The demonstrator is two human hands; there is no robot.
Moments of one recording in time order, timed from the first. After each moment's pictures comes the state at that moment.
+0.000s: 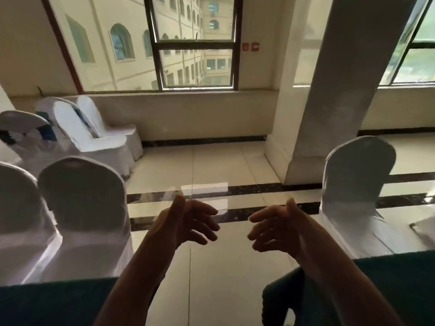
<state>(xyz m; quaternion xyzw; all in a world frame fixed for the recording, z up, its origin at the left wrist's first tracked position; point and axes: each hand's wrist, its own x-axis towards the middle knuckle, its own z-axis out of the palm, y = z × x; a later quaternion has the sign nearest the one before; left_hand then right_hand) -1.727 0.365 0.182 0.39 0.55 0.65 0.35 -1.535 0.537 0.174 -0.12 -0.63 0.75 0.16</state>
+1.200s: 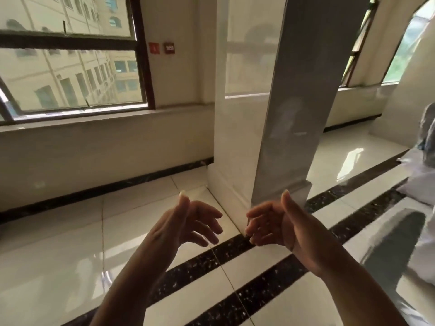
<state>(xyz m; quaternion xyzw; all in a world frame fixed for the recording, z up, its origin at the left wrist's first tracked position) -2.173 1.174 0.187 0.56 0.45 0.53 0.46 -1.937 1.268 0.188 -0.25 -0.62 0.68 0.31</state>
